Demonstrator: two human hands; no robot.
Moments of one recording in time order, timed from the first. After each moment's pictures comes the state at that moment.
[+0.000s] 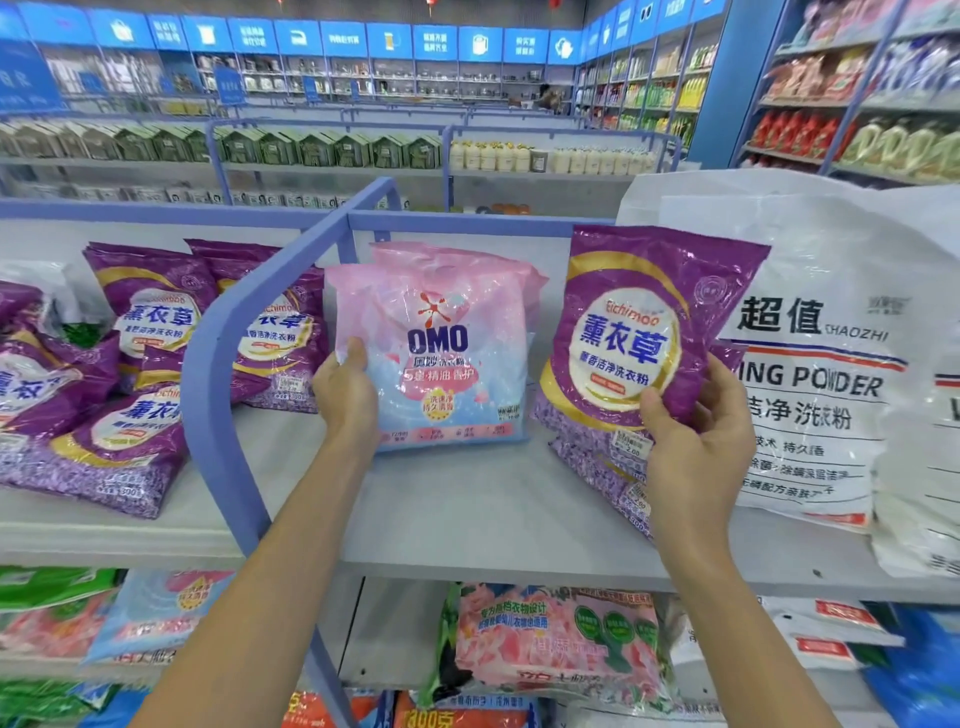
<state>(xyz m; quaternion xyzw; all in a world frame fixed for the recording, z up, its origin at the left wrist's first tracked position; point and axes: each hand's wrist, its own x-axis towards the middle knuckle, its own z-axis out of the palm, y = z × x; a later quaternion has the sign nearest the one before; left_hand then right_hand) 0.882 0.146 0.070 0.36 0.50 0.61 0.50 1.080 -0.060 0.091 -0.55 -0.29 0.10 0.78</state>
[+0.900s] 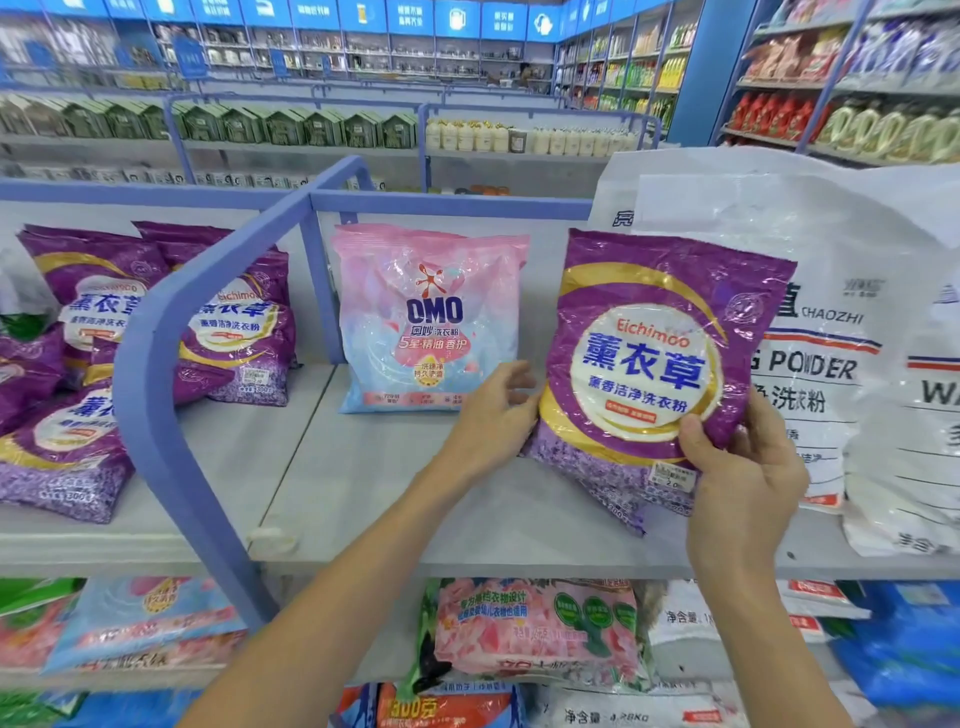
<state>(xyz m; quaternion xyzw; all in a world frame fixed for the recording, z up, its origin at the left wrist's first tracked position) 0.990 0.073 0.050 0.75 0.35 0.32 0.47 1.114 -0.095 0.069 -0.51 -0.27 0.10 0.81</state>
